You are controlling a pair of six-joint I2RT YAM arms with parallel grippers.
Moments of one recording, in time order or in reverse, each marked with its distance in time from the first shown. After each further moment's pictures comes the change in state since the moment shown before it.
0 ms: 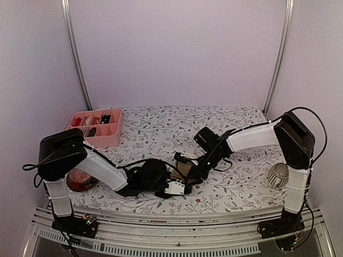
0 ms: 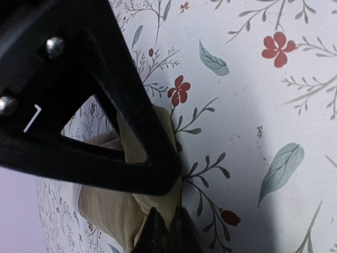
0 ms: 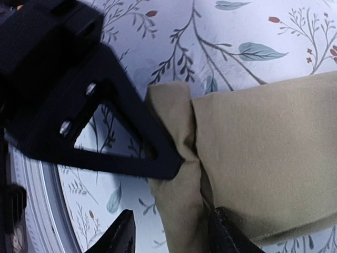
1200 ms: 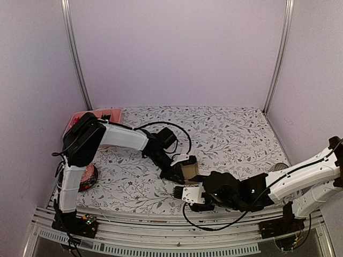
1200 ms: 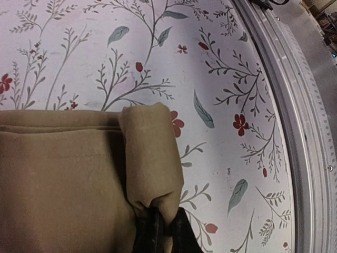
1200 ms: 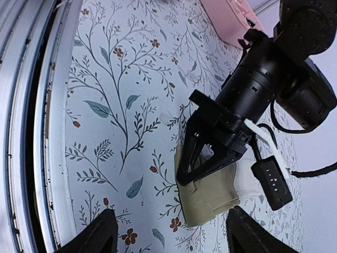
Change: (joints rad) left arm 0.275 0.286 0.688 -0.978 0.804 -0.302; right arm 0.599 -0.641 -0.567 0.519 1.019 -0.179
